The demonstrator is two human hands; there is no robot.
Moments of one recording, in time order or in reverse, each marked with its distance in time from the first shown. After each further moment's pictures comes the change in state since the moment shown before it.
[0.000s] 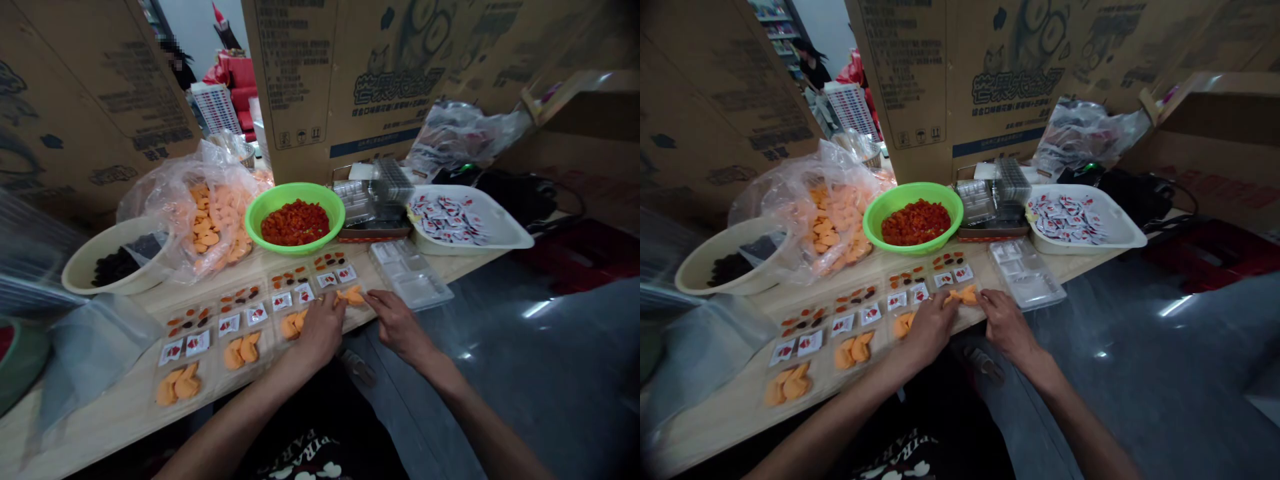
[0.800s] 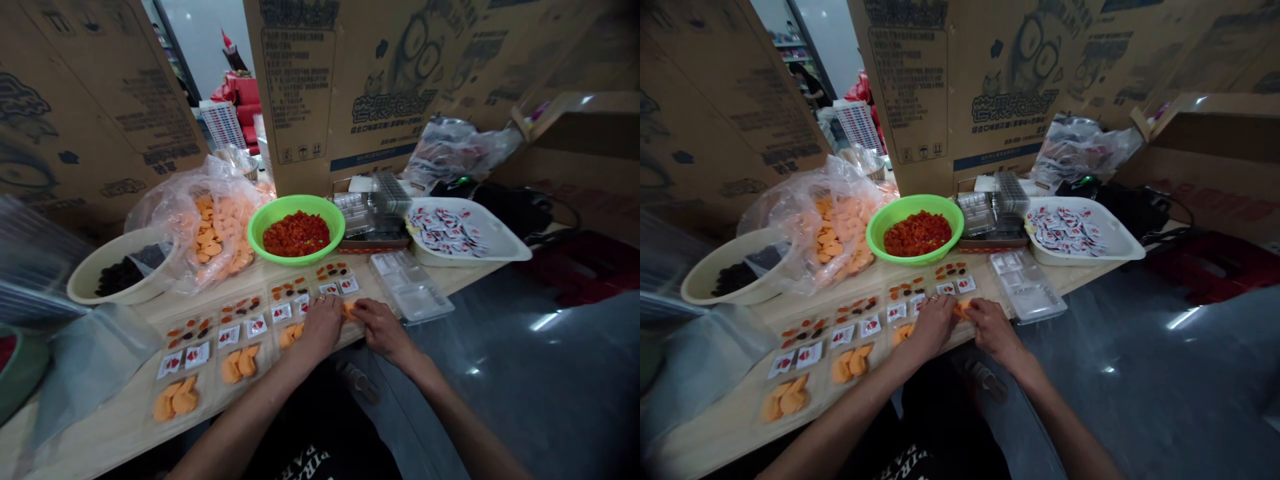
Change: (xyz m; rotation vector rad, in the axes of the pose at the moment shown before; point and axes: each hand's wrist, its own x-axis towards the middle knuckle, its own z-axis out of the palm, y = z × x) left_hand 0.029 -0.012 0.006 0.145 -0.049 -0.021; right_hand 0.021 -0.005 0.020 0.071 -0.122 -0.016
